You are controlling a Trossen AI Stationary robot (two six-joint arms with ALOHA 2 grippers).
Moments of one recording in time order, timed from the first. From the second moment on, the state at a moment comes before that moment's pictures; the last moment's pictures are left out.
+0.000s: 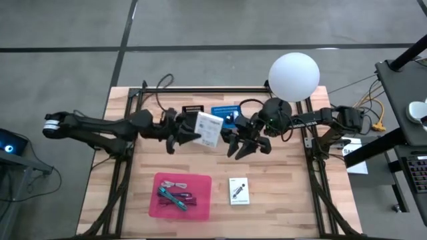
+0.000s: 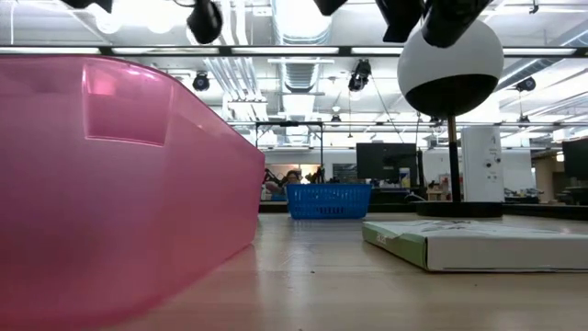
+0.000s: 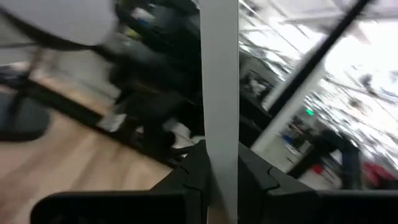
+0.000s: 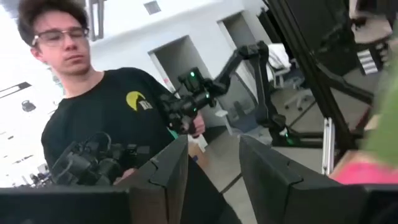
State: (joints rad) left arm -0.01 1.03 0.72 0.44 0.09 -0.62; right arm -0.12 1.61 0.95 1.10 -1.06 0.94
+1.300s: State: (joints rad) left arm 0.27 1.22 0.79 -0.31 -0.24 -1.01; right arm -0.12 1.61 0.93 0.83 -0.99 0.81
